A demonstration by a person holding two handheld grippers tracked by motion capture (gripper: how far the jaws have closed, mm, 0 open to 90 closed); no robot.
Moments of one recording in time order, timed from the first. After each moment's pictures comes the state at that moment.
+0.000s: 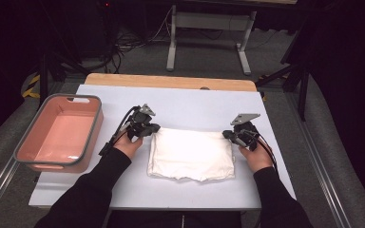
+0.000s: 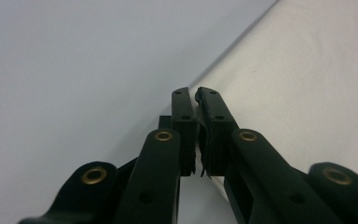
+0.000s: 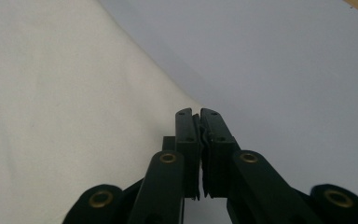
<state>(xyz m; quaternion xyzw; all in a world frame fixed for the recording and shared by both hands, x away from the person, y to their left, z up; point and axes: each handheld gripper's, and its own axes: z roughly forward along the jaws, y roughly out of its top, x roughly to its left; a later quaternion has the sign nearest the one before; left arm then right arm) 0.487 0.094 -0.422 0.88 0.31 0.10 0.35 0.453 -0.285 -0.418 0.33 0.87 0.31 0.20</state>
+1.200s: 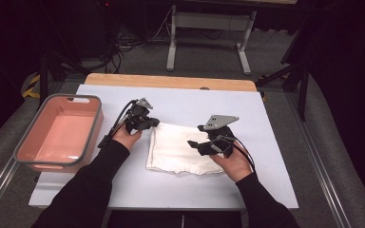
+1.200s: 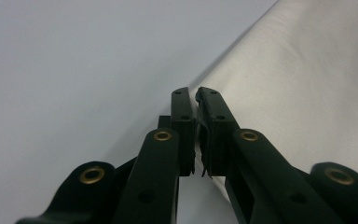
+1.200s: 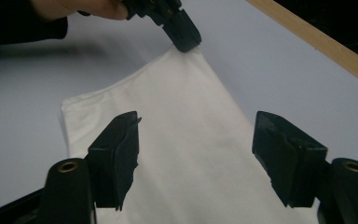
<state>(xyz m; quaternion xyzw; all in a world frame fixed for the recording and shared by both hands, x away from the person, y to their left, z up) 0.508 0.101 -0.418 0.88 0.29 0.08 0.37 0.403 -0.185 -0.372 0.24 0.86 0.41 0.18</state>
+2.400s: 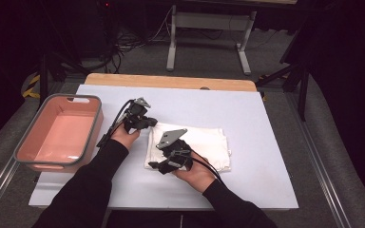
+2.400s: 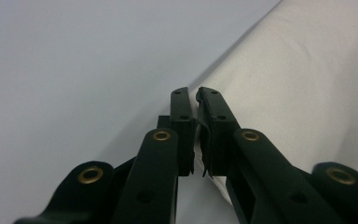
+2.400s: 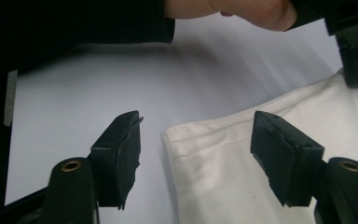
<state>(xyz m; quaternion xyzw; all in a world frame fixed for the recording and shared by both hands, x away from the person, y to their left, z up) 0.515 0.107 -0.424 0.88 0.31 0.07 0.37 0.387 -0.074 -0.408 0.15 0.91 0.38 0.09</state>
